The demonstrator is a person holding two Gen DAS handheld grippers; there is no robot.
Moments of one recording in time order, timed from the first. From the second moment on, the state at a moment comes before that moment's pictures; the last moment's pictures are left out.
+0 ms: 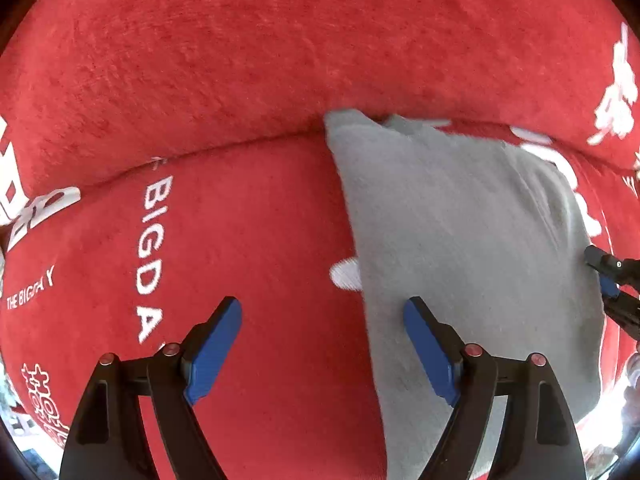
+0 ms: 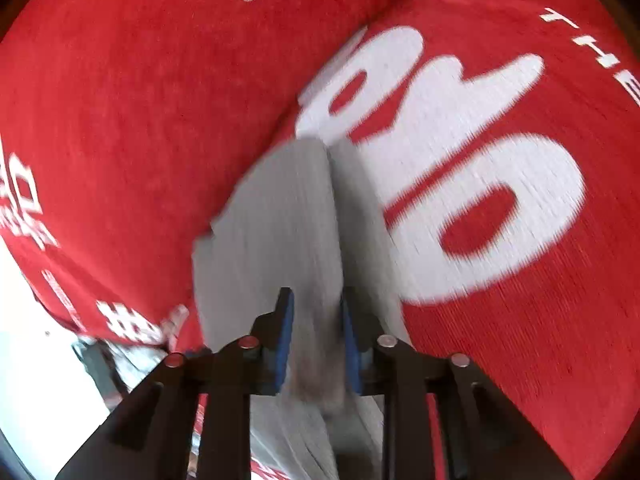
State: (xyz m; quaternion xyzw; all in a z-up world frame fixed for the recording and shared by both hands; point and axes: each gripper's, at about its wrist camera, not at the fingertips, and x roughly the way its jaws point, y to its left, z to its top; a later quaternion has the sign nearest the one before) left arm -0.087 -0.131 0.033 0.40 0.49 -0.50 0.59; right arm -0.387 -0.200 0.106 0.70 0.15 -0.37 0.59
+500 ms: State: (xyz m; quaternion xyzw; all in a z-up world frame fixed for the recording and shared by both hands) left arm -0.090 -0.147 0.022 0.40 0.49 -0.49 0.60; right arm -0.373 -0.193 0.116 0.63 0.26 -0.45 0.58
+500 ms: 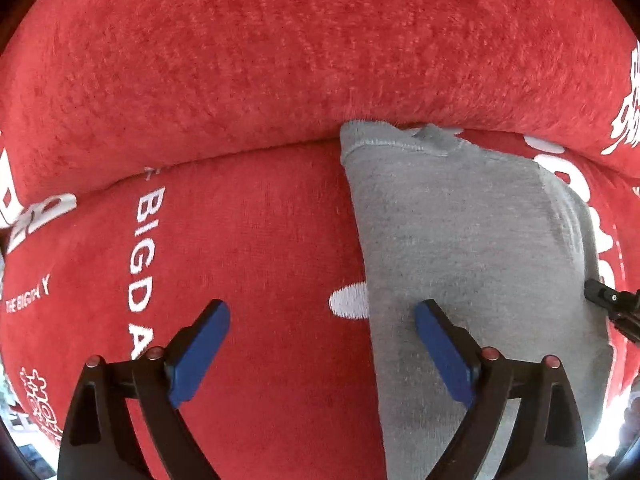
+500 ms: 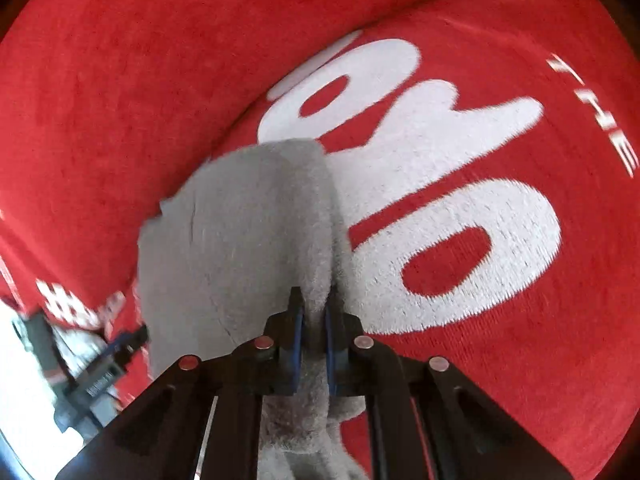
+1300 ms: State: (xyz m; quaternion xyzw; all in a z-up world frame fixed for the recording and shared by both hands) left arm -0.135 -0.058 0.003 0.45 0.54 -0.51 0.50; right arm -0.339 -0.083 0.176 0.48 0.43 -0.44 0.63
